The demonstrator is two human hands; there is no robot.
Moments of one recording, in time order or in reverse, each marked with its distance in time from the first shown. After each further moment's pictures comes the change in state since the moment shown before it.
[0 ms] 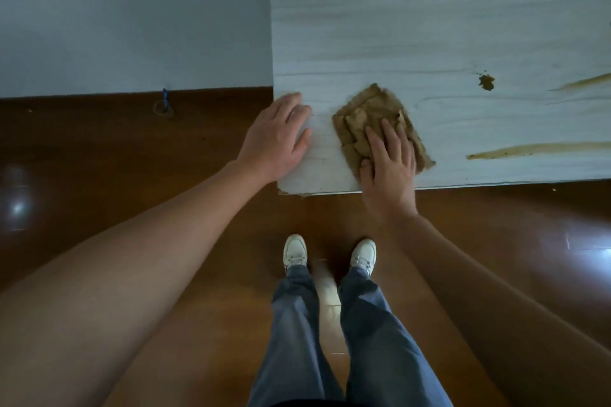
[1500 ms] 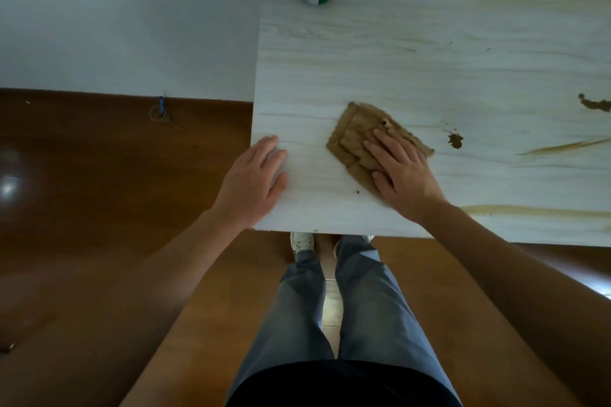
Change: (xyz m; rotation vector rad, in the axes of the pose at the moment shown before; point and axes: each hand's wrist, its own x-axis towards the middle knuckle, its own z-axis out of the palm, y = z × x) left_hand -0.001 0.024 0.002 -0.028 -0.019 -0.149; right_hand 0.103 0.089 -0.069 -0.190 -0.246 -0.433
